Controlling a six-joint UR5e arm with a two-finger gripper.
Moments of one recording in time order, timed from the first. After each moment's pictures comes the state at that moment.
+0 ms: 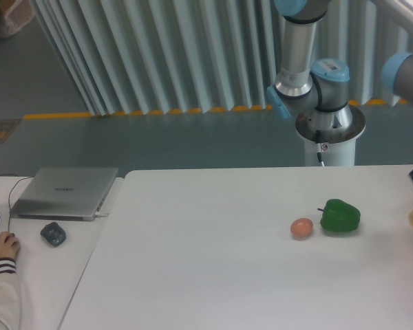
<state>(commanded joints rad) 2.72 -1.85 -1.44 -1.40 1.61 1.44</state>
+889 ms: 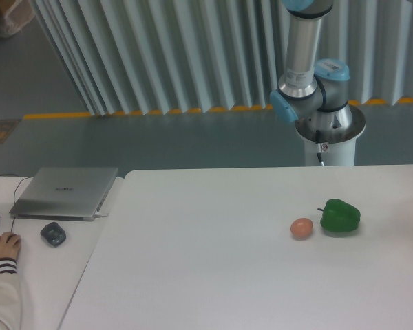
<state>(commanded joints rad) 2.82 -1.85 -1.41 -1.48 1.63 1.55</state>
